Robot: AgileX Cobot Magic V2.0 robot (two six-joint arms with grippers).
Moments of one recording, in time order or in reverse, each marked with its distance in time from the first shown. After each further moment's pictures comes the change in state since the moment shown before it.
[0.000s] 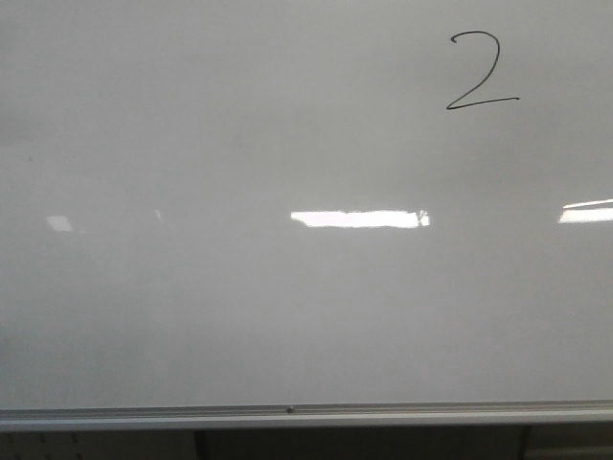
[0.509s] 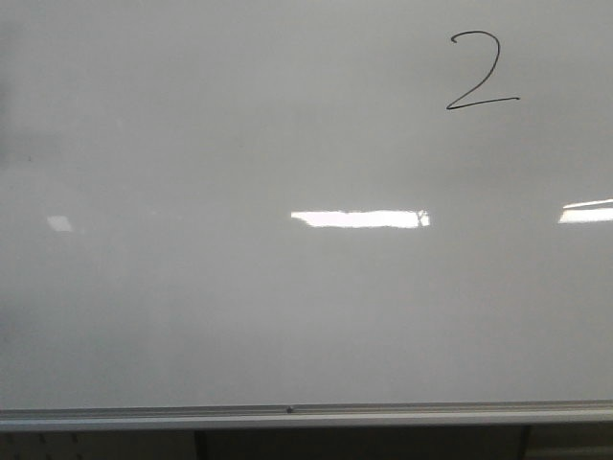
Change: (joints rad) left arm 0.036 0.157 0.160 -0.019 -0.486 -0.006; right arm 0.000 0.000 0.000 0.000 -0.025 0.000
